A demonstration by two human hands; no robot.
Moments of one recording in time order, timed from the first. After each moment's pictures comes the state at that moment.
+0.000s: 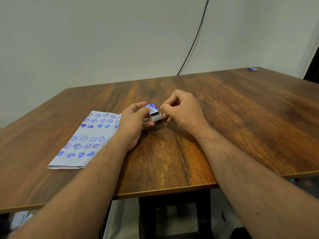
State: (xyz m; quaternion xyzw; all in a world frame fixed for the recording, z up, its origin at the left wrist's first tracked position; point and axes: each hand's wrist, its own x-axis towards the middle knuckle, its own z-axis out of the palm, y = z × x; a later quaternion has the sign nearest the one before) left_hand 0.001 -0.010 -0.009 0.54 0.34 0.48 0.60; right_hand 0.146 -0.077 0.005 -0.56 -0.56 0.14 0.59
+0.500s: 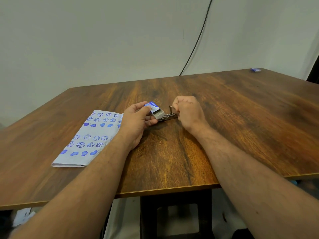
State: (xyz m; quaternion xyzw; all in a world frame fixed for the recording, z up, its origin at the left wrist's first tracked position) left_hand 0.002 -0.014 -0.006 0.50 0.34 0.51 0.61; right_hand 0.146 -0.071 0.005 -0.61 -0.53 0.16 0.57
